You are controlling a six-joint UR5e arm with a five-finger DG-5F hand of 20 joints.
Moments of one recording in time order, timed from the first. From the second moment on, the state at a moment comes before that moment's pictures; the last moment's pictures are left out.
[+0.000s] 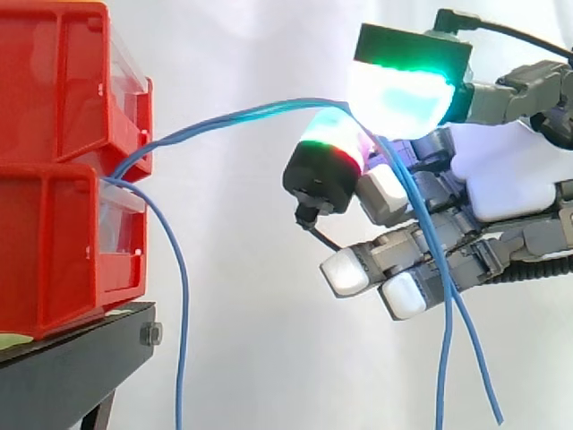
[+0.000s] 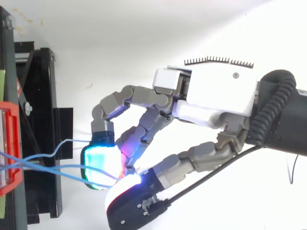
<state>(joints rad) 0.21 -2.22 -1.12 -3.12 -1.16 0.13</state>
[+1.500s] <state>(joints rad) 0.21 -2.22 -1.12 -3.12 -1.16 0.12</state>
